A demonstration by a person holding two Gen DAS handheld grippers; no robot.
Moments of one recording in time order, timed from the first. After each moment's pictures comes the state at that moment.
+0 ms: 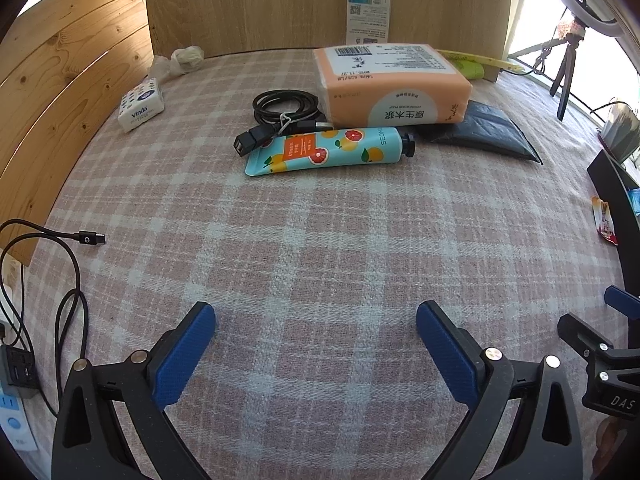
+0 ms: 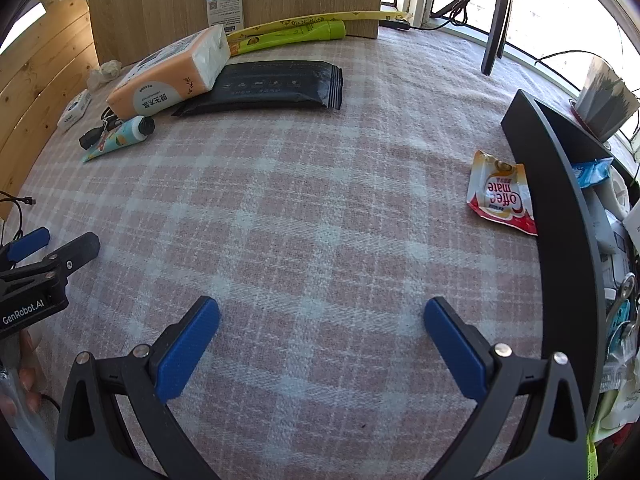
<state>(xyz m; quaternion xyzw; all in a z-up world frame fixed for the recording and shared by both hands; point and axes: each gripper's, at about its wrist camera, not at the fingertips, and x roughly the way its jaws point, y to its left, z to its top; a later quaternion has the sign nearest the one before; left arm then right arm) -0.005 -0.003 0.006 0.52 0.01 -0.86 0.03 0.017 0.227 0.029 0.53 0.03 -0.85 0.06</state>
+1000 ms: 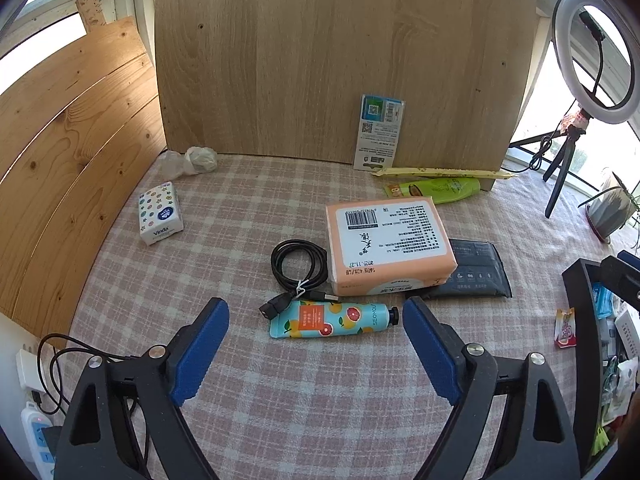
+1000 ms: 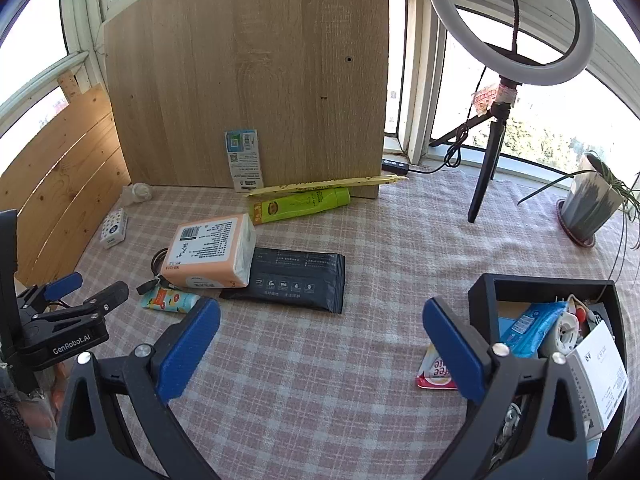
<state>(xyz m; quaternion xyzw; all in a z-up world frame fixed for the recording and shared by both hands) -0.072 -0.023 0.100 0.46 0.04 -0.89 0.02 -0.052 0.227 0.171 0.43 0.00 -0.90 0.11</state>
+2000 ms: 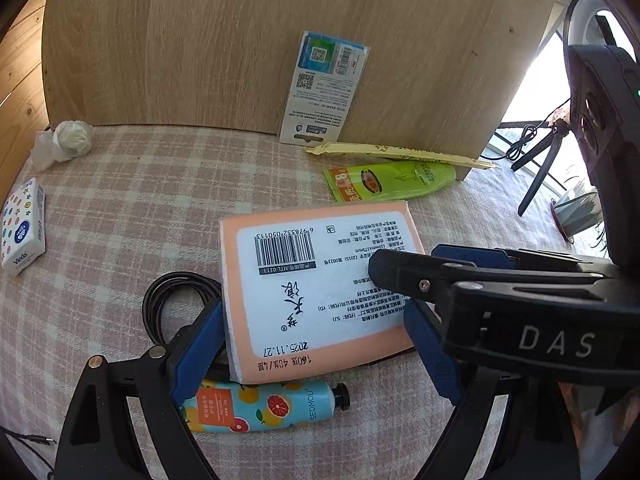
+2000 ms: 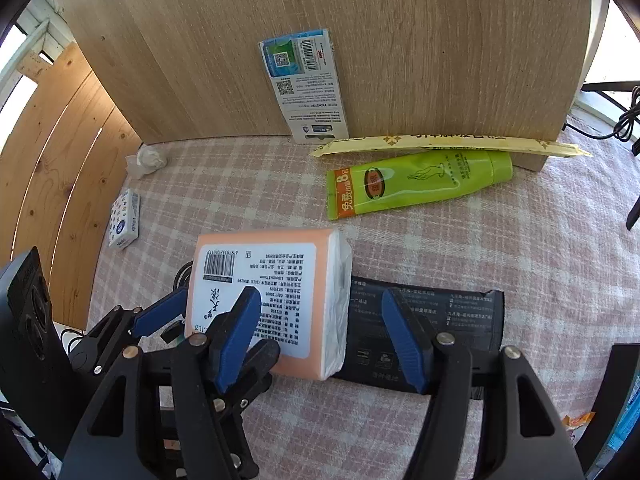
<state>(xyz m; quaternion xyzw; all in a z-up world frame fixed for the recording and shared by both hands) -0.165 -0.003 0.036 0.51 0.11 -0.85 -0.10 -0.189 0.131 0.076 0.59 -0.03 -0.79 0.18</state>
